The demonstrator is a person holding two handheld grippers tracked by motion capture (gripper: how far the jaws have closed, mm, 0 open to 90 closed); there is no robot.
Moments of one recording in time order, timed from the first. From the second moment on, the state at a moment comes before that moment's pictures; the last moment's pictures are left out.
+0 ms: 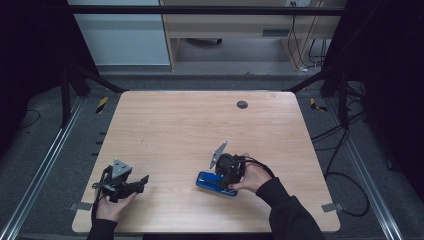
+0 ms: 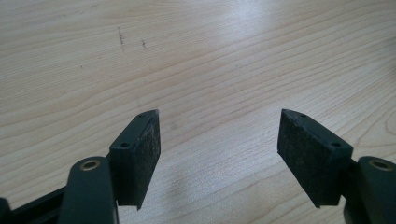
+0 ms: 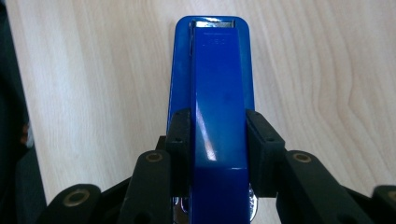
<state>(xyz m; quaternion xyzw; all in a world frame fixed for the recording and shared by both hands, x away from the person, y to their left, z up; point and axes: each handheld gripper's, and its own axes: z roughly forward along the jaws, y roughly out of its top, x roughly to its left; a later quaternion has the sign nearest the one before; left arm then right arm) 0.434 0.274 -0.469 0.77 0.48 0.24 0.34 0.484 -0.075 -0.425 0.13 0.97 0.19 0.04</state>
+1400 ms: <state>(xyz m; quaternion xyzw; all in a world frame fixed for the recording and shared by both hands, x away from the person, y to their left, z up) 0.429 0.261 -0.454 0.79 0.43 0.22 0.38 0.454 -0.120 -0.426 0.14 0.91 0.38 0.05</state>
